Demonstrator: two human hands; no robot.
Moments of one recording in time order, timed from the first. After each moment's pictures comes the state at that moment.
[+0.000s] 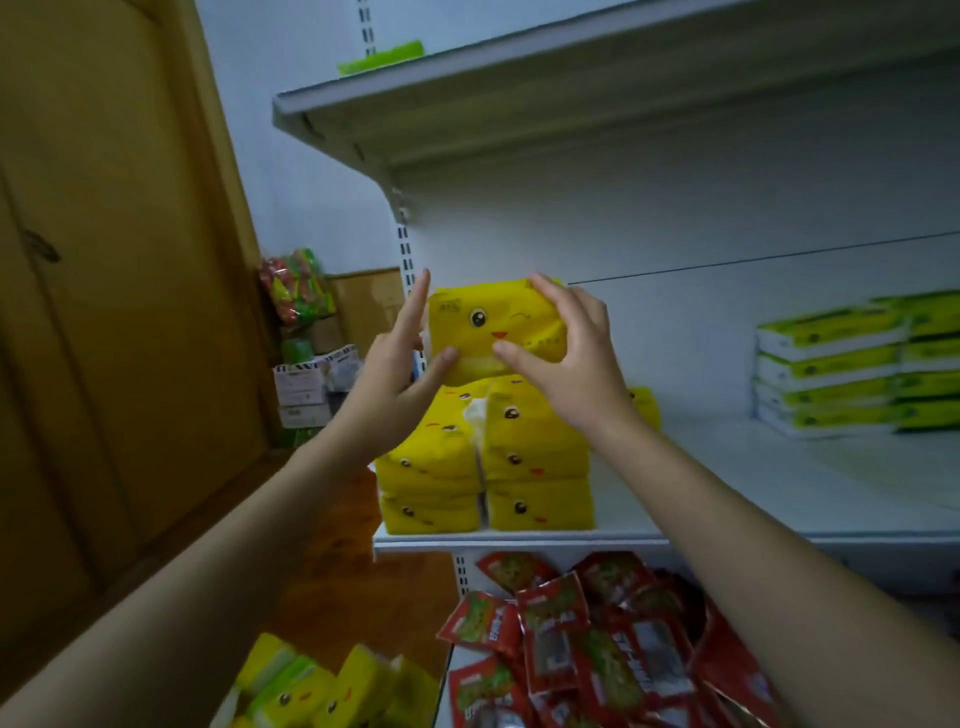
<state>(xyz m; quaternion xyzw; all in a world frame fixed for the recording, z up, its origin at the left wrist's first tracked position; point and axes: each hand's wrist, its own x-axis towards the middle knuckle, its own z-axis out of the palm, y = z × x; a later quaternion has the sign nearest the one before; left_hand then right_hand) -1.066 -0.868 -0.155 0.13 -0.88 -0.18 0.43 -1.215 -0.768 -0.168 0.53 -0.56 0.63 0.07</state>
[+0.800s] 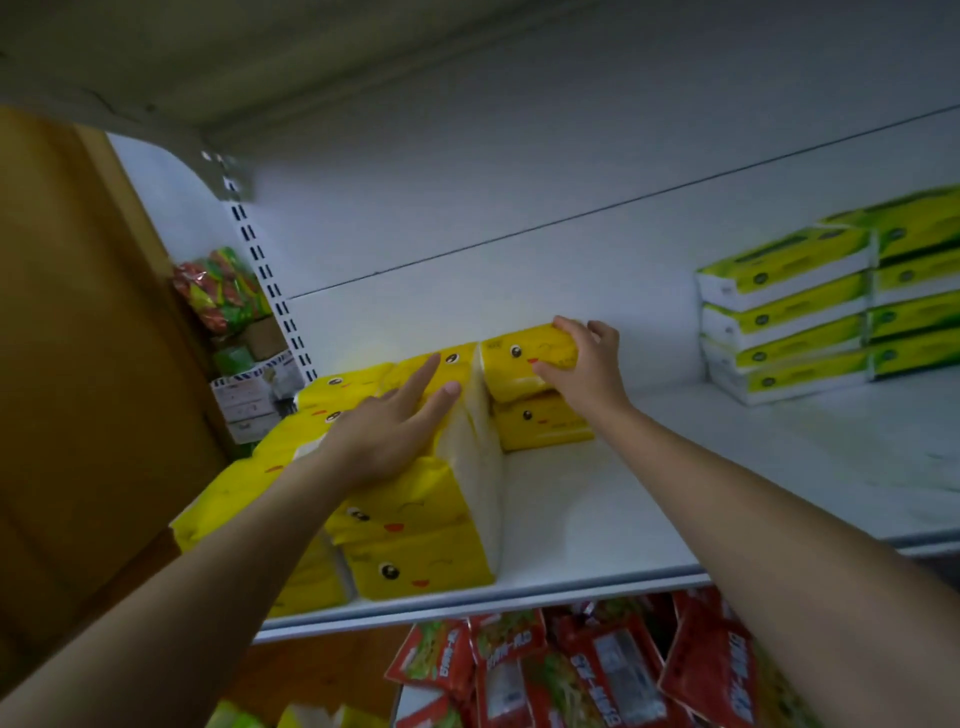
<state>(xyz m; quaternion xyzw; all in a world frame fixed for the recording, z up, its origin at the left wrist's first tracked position) -1.220 -0.901 -0.202 0.36 -0.92 -0.09 0.14 -1.442 -0.851 -0.265 0.40 -0.67 0.62 0.05</state>
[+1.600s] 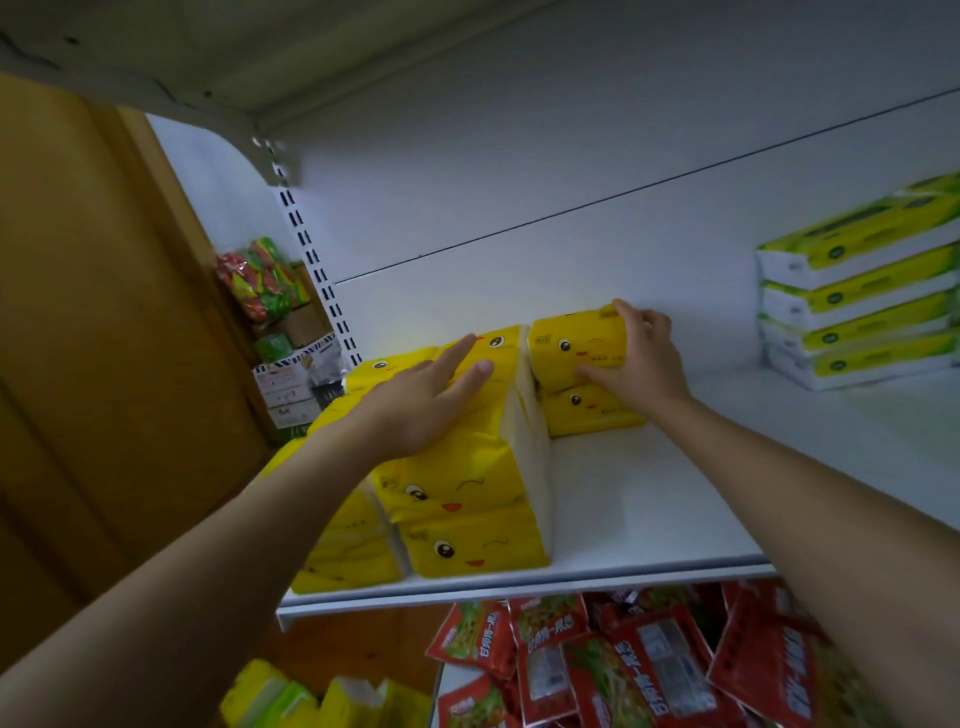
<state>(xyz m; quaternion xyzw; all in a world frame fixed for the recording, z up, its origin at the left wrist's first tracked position) -1.206 -0.905 -0.189 0.32 -0.93 -0.09 0.14 -1.445 -0.850 -0.276 0.41 -0.76 0.50 0.09</state>
